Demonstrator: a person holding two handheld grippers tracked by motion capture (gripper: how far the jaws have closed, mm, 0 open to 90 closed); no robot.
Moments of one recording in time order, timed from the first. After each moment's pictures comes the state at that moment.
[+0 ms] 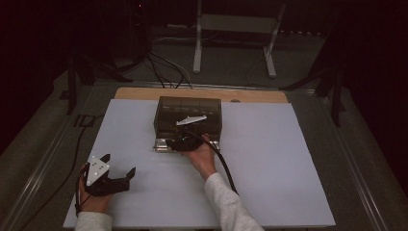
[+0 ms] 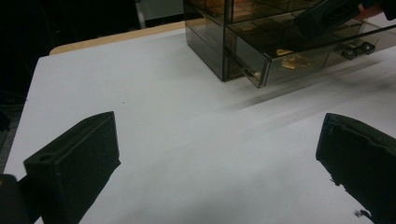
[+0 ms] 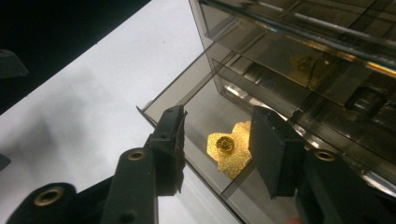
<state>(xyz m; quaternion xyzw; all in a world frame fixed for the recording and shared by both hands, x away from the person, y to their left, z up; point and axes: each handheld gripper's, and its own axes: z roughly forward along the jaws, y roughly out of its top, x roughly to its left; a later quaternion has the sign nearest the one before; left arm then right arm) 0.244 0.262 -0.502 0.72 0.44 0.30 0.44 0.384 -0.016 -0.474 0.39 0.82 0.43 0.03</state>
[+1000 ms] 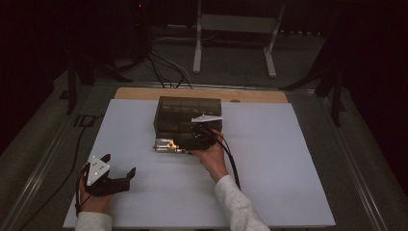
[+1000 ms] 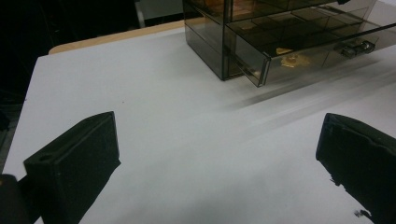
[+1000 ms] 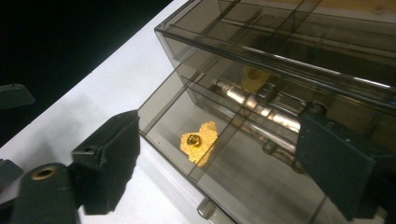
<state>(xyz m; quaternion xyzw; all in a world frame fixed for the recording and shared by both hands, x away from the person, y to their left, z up) 0.244 0.262 -0.502 0.72 0.44 0.30 0.44 0.378 -0.054 -0.461 0.43 0.78 0.46 0.05</state>
